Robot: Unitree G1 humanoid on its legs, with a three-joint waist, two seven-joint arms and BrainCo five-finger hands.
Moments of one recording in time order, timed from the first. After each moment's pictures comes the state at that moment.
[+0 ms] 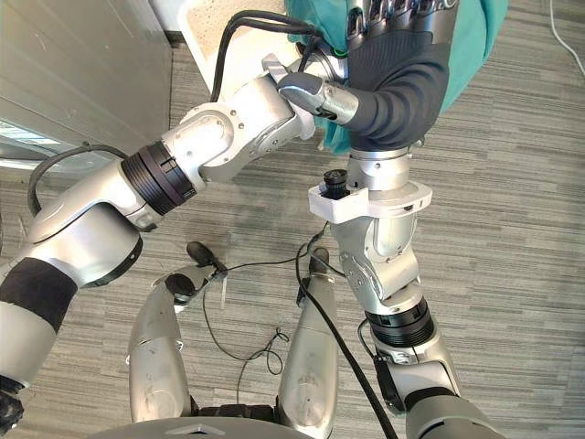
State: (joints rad) left arm -1.55 0.15 -0.86 0.57 0.75 -0.08 0.29; right arm -0.56 -0.44 0.19 -0.52 0.51 -0.33 -0.20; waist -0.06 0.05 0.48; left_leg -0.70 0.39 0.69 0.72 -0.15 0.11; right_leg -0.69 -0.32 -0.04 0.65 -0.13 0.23
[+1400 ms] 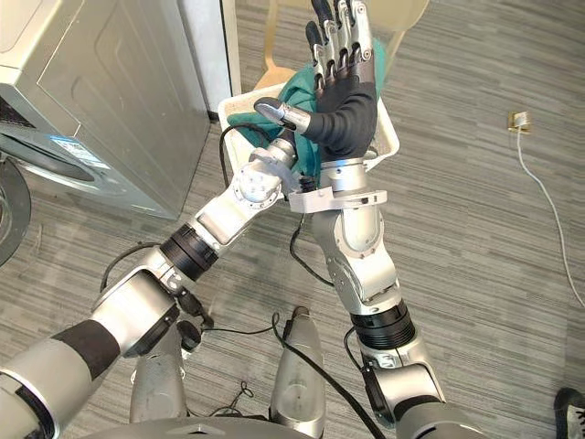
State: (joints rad) left arm -1.10 -0.08 -0.53 0.56 -0.03 -0.11 0.15; right arm -0.52 -0.36 0.21 -0.41 0.47 -0.19 -0.23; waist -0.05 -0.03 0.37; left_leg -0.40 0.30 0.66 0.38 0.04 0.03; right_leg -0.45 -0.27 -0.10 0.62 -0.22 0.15
